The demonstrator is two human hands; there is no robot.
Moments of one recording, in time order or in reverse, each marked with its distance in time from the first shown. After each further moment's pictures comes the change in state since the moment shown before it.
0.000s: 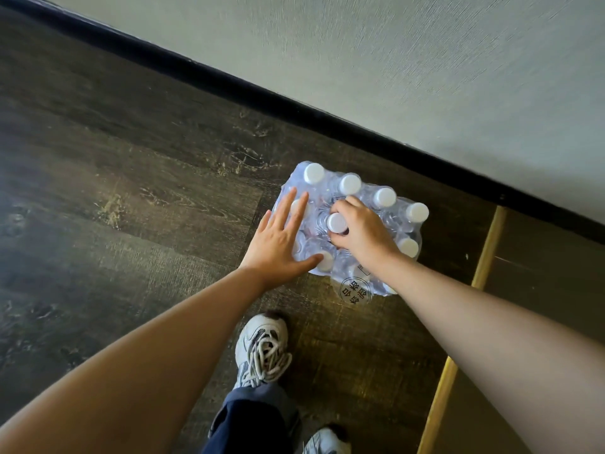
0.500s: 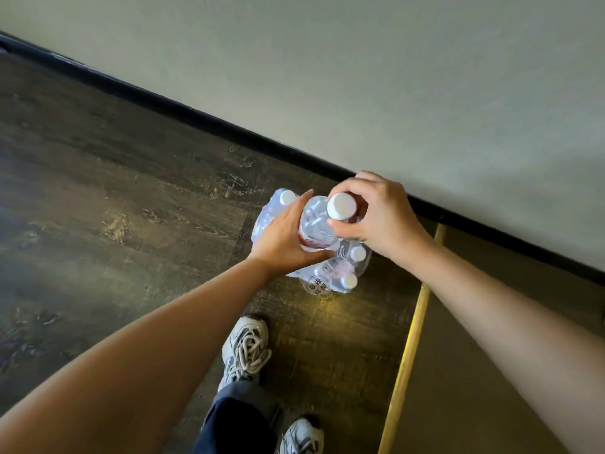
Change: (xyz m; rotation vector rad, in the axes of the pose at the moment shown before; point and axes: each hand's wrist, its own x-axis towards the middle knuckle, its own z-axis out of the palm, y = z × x) left_hand -0.013 0.108 -0.082 -0.381 0.081 0.001; right_hand -0.079 -0.086 -0.178 0.133 0.151 -0.161
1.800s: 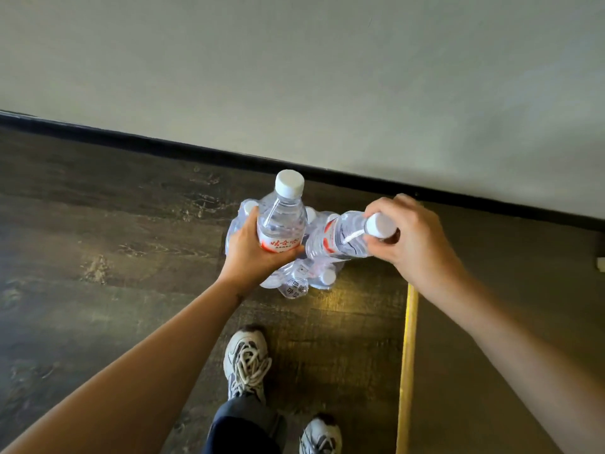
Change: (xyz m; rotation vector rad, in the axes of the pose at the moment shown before) left_hand -0.012 0.033 0.001 -0.210 0.075 -0.126; right_hand -0.078 0.051 -0.036 -0.025 0.193 0.232
